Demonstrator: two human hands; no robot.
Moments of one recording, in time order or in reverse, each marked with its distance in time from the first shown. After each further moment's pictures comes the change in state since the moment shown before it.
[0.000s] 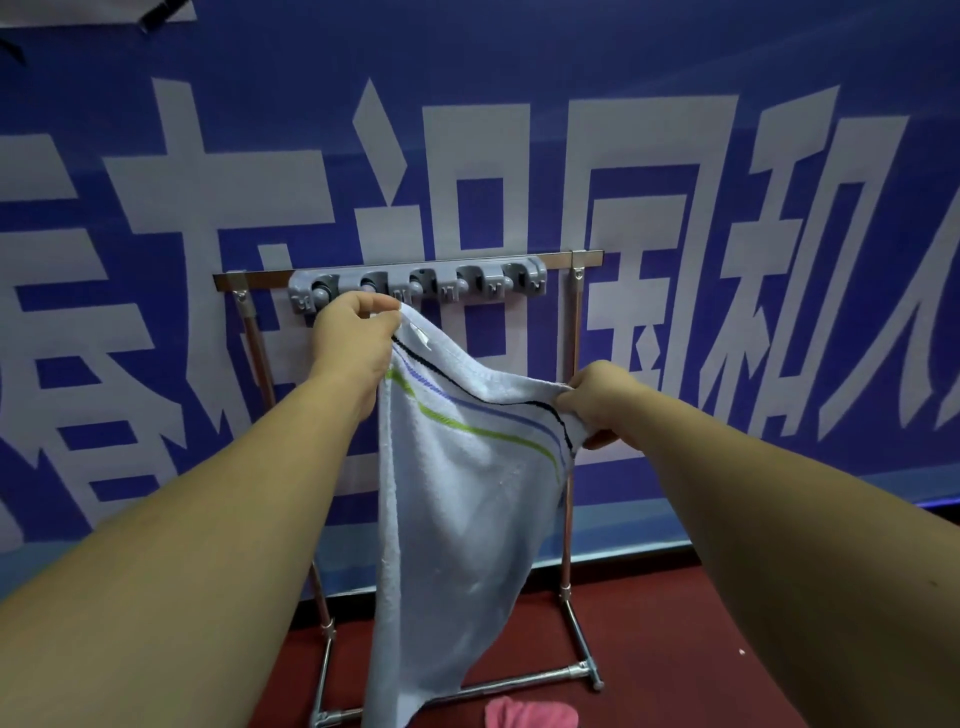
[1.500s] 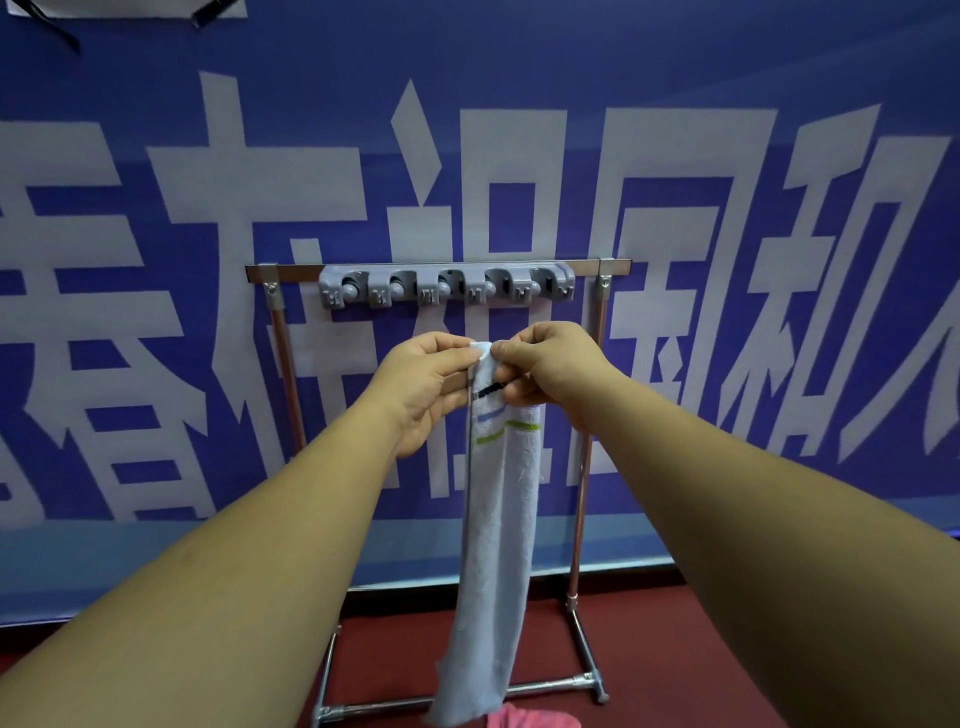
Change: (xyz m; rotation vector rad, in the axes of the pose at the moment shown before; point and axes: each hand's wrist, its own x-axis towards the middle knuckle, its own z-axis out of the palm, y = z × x) left_hand -0.034 -0.021 0.001 -0.387 -0.441 -0.239; right_hand -0.032 -0.074 0.029 0.618 -0.106 -0.347
